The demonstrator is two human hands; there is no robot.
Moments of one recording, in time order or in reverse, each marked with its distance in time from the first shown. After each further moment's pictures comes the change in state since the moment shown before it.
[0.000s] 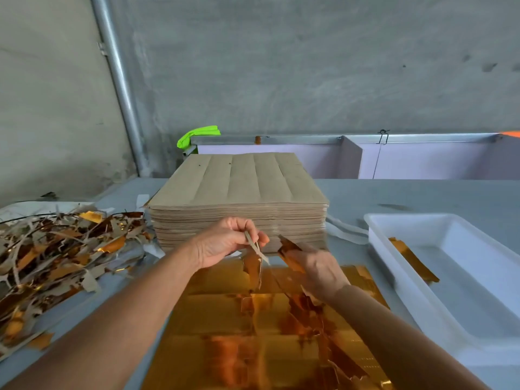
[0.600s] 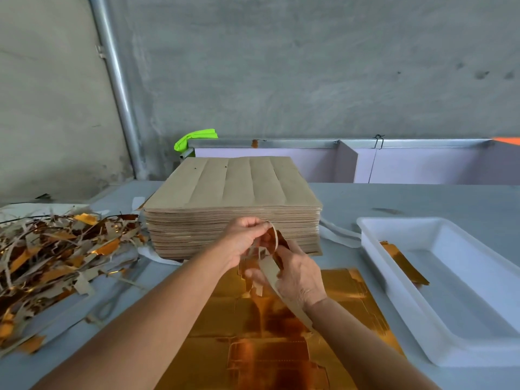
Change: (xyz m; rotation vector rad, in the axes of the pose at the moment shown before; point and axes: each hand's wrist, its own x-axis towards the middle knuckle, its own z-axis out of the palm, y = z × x) left_hand 0.032 0.000 0.044 -0.099 0.424 -0.140; right_hand -0.003 -0.045 -0.009 0.202 0.105 0.175
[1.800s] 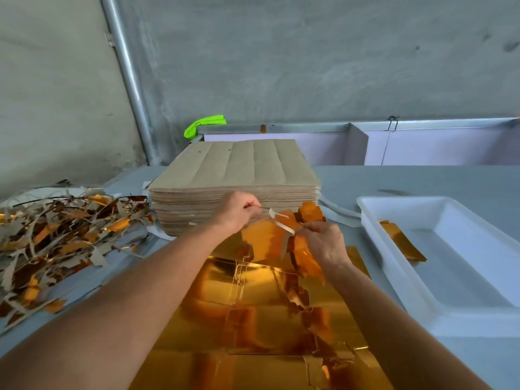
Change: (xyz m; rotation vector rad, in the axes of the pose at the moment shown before) left_hand 0.000 -0.002 -0.003 0.852 0.108 0.415; right_hand -0.006 0.035 -0.035 0.648 0.053 0.515
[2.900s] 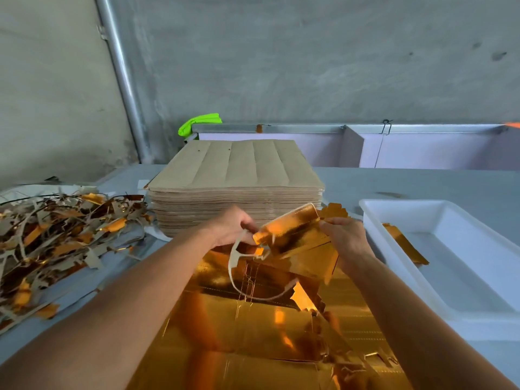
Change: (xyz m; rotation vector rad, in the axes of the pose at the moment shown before) left_hand -0.011 -0.025 -0.014 -0.089 -0.423 -0.126; right_hand 0.002 -0.017 -0.013 0.153 0.136 0.169
